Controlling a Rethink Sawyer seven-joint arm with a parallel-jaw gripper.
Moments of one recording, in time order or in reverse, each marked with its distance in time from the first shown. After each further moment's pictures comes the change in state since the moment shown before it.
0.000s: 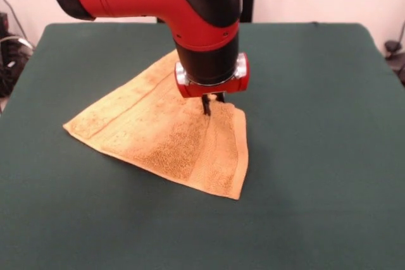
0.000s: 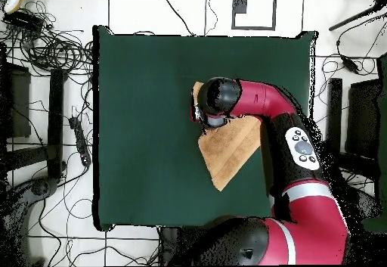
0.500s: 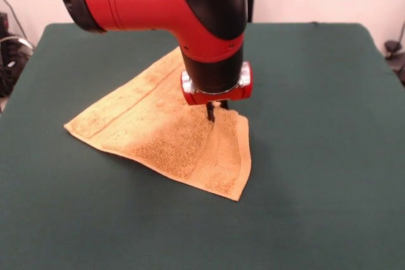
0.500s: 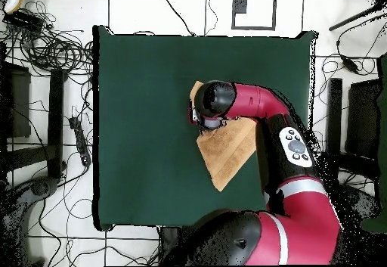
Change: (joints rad) arm 0.015 0.036 -0.013 -0.003 0.001 -0.034 0.000
